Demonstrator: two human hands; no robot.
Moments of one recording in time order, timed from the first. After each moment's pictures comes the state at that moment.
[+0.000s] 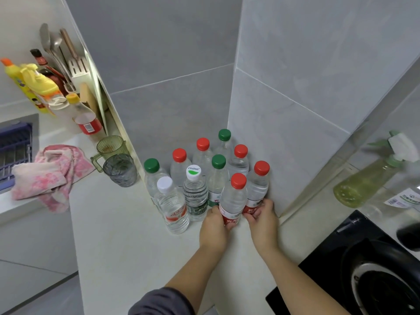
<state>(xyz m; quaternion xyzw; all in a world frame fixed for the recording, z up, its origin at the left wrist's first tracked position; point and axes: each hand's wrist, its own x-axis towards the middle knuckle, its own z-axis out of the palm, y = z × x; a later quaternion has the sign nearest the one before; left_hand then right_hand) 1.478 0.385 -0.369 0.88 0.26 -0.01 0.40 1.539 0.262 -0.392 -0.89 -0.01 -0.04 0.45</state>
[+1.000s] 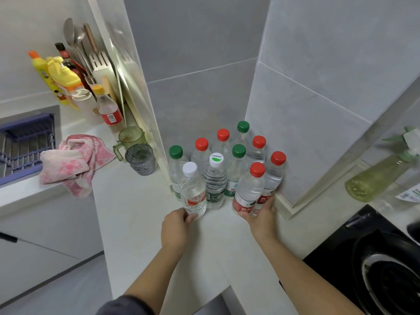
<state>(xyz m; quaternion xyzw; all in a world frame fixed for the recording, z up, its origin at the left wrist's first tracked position) 1.390 0.491 -0.373 0.87 0.34 0.06 0.35 1.508 0.296 -0.396 -0.87 0.03 0.08 0.48</state>
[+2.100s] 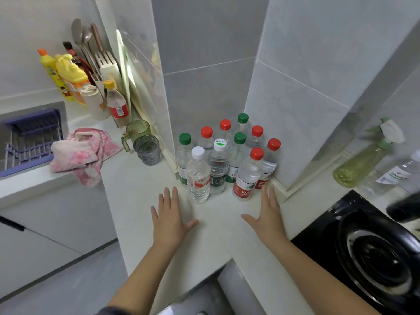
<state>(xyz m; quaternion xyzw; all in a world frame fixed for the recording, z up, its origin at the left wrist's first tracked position) 1.325 0.492 -0.352 0.94 0.28 0.00 0.20 1.439 0.260 -0.353 -0.94 -0.11 0.08 0.31</state>
